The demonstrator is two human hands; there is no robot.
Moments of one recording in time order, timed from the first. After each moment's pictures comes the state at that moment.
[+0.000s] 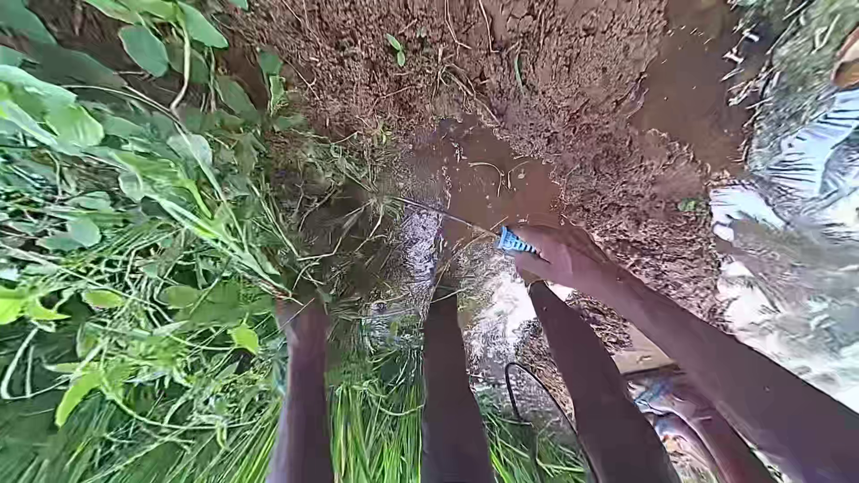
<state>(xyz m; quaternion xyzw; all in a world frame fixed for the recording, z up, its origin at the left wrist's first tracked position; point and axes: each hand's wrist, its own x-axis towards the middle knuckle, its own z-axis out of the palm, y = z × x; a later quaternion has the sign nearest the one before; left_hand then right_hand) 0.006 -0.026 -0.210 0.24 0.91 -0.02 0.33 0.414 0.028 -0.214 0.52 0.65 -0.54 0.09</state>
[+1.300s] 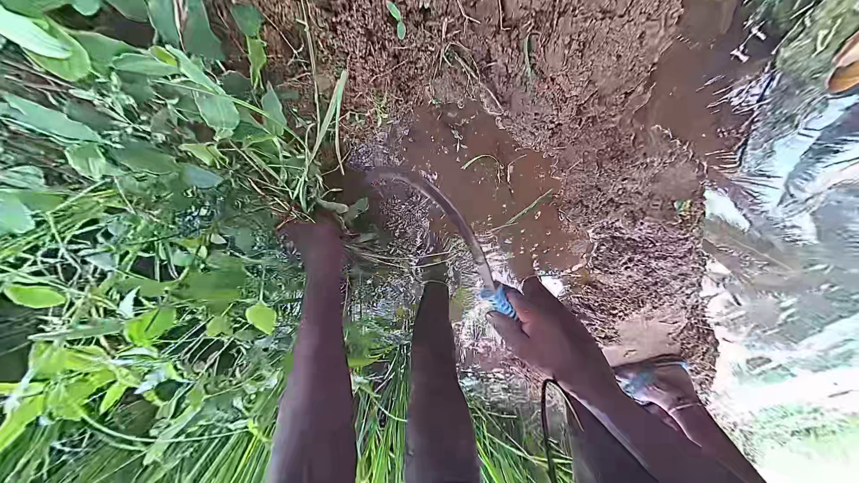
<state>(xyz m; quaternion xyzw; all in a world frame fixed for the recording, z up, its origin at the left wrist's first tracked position) 0.032 0.031 -0.307 0.21 0.89 0.10 0.38 0.356 -0.054 -0.147 0.63 0.41 -0.66 0.04</state>
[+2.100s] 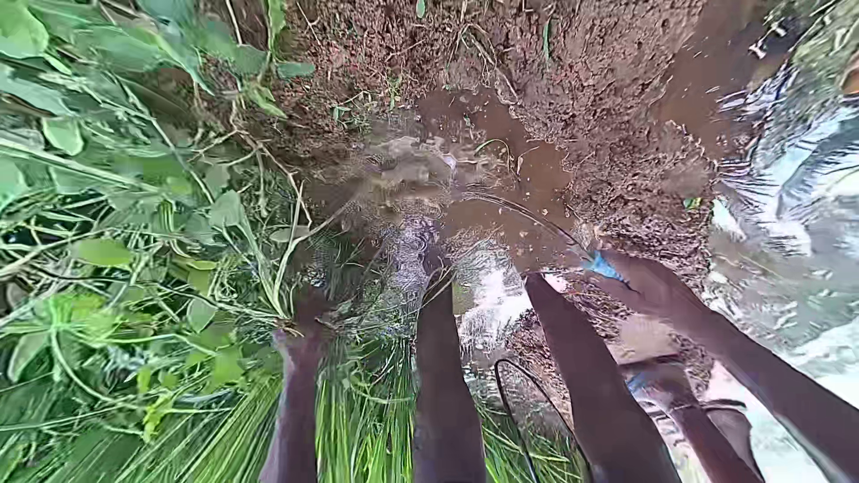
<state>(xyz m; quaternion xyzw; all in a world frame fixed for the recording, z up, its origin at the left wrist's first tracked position) -0.038 -0.137 -0.214 0.23 0.89 0.07 0.39 0.513 -0.043 -0.183 0.58 0.61 -0.52 0.15</state>
